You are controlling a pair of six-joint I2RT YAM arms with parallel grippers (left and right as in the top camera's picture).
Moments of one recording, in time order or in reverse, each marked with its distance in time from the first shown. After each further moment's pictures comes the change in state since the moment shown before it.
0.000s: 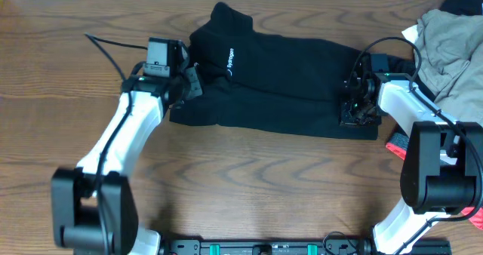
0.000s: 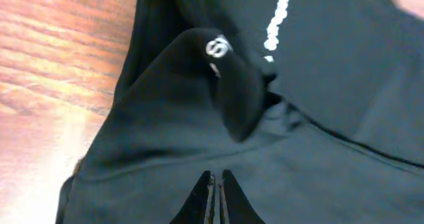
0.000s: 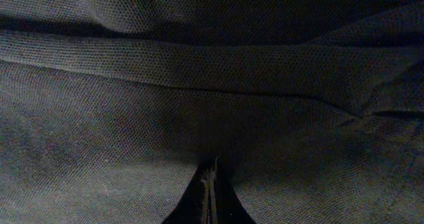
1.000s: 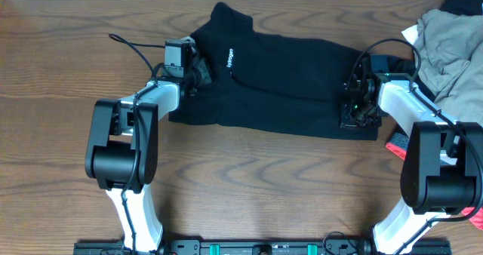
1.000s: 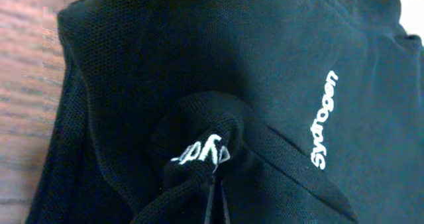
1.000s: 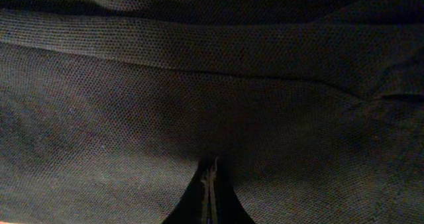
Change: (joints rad) left arm 0.021 0.399 0.020 0.534 0.048 -0.064; right arm 0.000 -0.001 0.000 -0.032 0.001 0.000
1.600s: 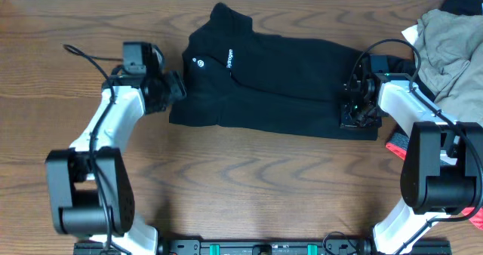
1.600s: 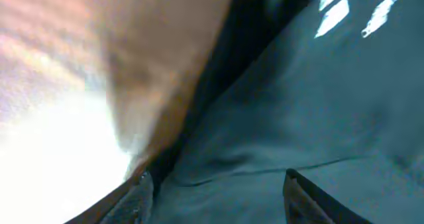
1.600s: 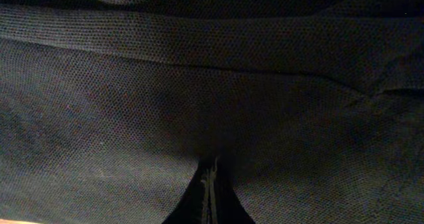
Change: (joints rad) left arm 0.141 -0.304 -0.044 -0.570 0.031 0.046; right arm 0.000 0.000 0.000 -0.002 0.001 0.000
